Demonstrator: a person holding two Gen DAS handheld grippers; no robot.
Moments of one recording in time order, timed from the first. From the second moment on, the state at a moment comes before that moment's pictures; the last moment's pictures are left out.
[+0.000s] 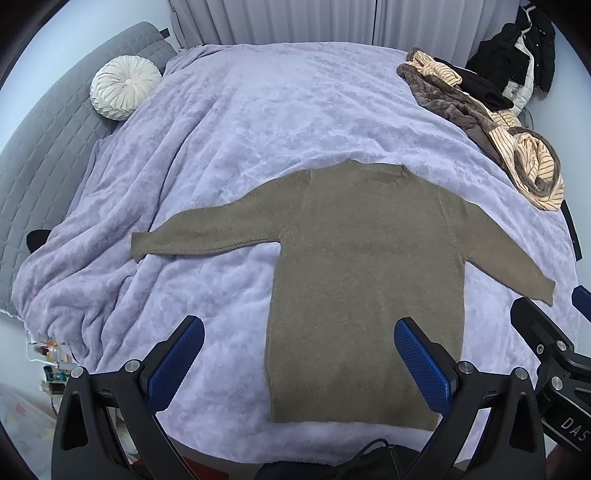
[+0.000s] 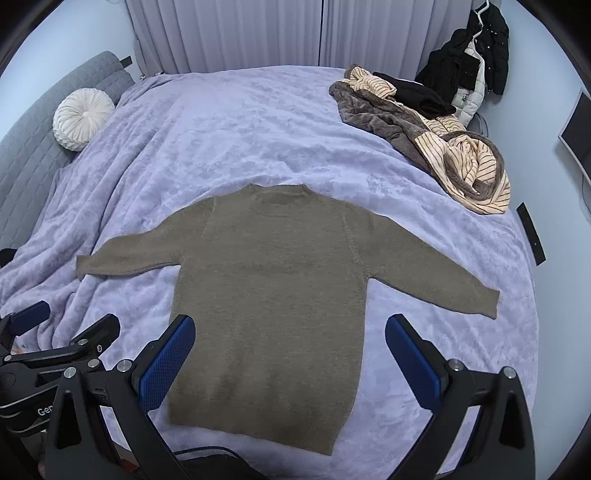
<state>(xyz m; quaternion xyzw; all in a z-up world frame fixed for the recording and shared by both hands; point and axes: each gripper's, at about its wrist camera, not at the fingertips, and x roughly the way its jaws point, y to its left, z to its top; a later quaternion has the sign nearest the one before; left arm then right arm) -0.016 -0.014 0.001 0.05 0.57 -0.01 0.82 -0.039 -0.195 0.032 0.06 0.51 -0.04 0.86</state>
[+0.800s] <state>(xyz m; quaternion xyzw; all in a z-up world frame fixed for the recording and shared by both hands) -0.009 -0.039 0.015 0.02 0.60 -0.02 0.80 -0.027 -0.225 0.044 0.04 0.47 -0.03 0.88</state>
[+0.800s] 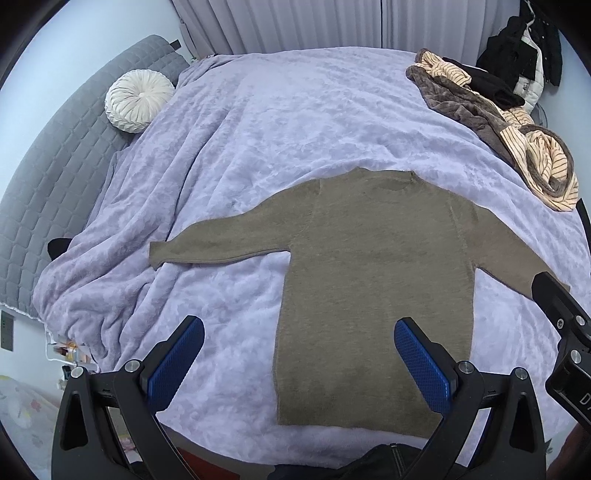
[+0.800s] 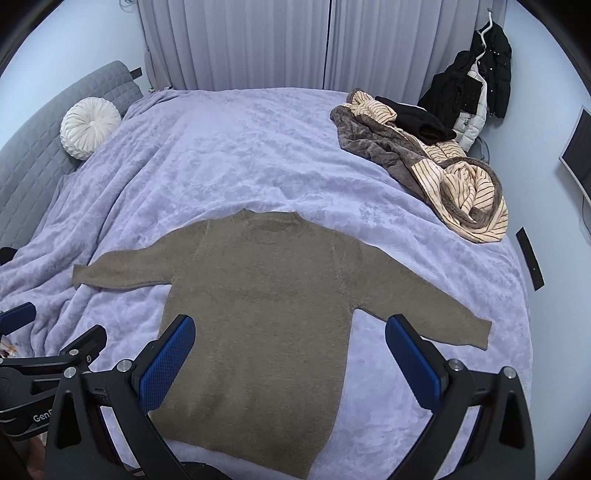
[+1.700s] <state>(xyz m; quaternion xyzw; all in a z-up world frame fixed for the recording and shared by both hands) 0.033 -0.137 -0.017 0.09 0.64 -0.02 0.77 -0.001 -0.319 -0.013 0.08 0.48 -0.06 0.87</state>
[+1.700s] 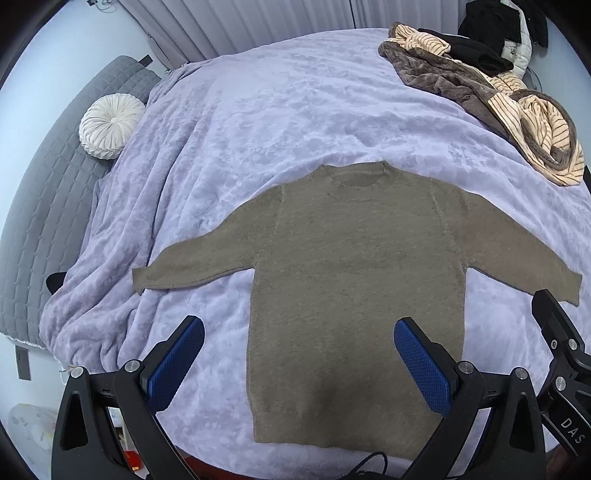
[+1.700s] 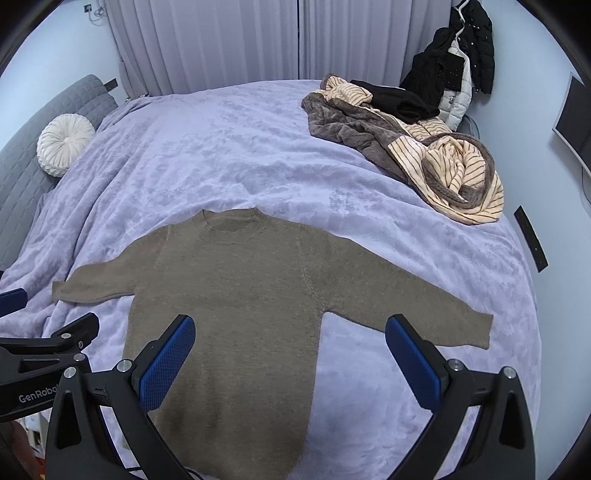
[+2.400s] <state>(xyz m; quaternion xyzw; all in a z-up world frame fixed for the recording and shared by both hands) 0.086 -0.267 -0.095 0.18 0.63 -0.04 0.76 0.027 -0.440 -0.106 0.13 0.54 -0.15 0.82</state>
